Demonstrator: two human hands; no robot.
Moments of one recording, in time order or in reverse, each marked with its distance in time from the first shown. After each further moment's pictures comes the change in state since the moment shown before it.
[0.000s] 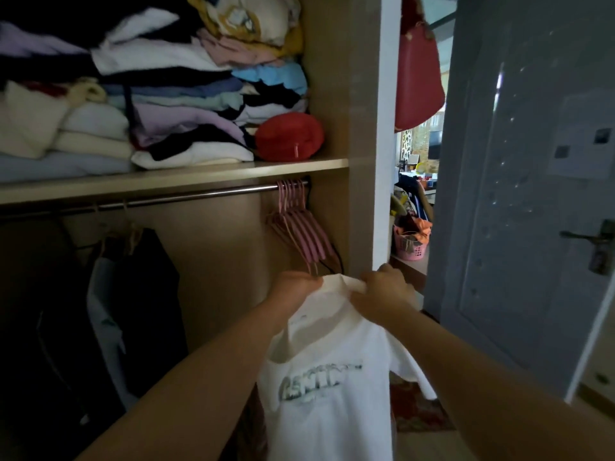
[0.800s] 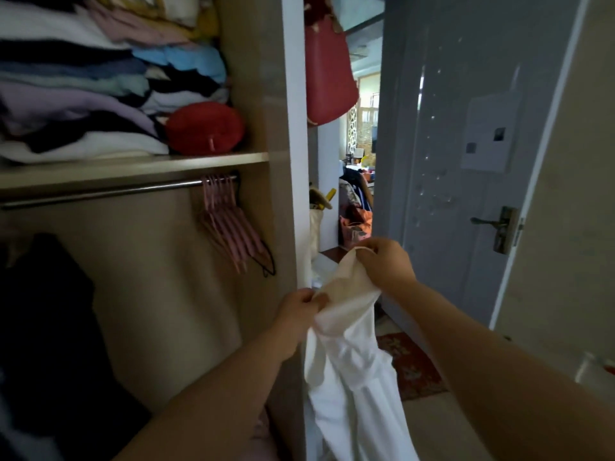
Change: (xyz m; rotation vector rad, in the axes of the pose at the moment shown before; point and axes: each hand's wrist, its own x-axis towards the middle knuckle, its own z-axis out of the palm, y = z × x) left_hand -0.028 0.003 0.135 -0.061 -0.235 -0.053; right_hand 0.001 0.106 -0.067 0.545 0.211 0.168
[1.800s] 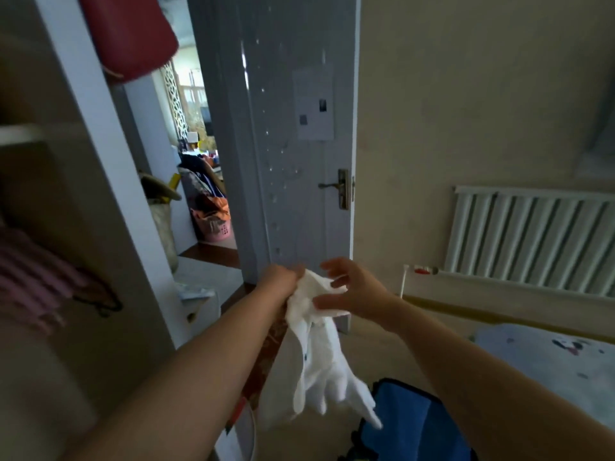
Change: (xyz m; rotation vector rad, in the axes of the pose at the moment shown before) left_hand 0.070 0.027 0.138 0.218 -0.356 0.060; right_hand -0.058 0.120 -0.043 0.004 0.027 0.289
